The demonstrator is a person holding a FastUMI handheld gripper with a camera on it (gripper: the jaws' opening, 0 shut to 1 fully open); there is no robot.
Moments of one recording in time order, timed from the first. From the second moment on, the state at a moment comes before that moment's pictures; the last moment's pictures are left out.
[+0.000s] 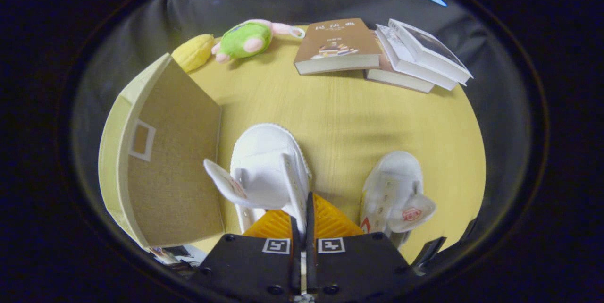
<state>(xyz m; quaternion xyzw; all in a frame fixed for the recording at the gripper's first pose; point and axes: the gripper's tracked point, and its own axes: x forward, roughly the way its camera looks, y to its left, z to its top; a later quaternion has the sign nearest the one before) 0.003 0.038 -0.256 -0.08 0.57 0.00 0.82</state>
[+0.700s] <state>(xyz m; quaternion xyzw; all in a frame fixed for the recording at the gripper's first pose) 0.043 0.206 -0.083 0.06 0.46 0.11 0.88</state>
